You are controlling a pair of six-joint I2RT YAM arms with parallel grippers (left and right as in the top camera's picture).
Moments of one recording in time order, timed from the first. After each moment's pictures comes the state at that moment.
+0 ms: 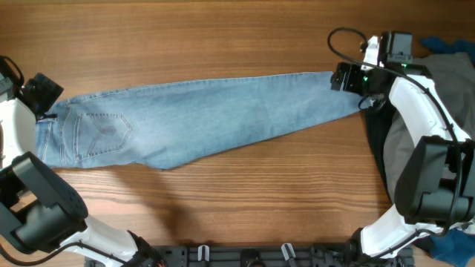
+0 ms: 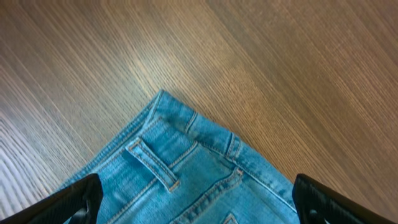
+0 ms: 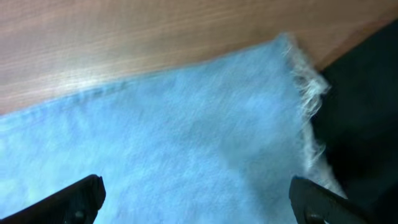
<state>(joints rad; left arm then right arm) 0.58 1.83 1.36 -0.53 -0.07 -0.37 -0.12 1.84 1.30 -0.61 -0.21 0.10</state>
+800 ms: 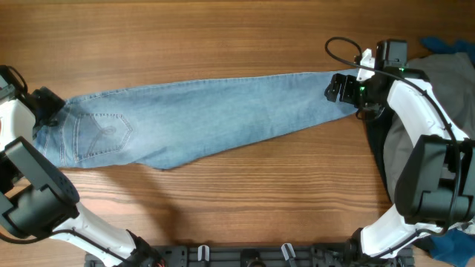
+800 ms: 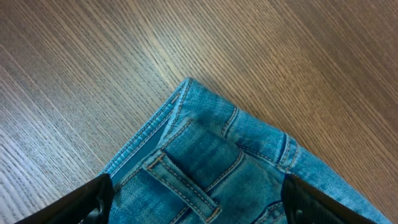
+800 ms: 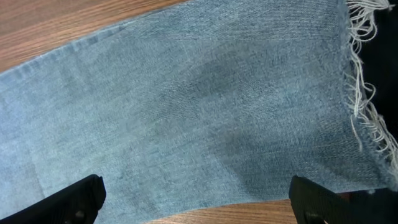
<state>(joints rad) 0.62 1.95 1.36 -0.51 -0.08 -0.30 -0.12 1.84 1.26 -0.67 -0.26 0.11</state>
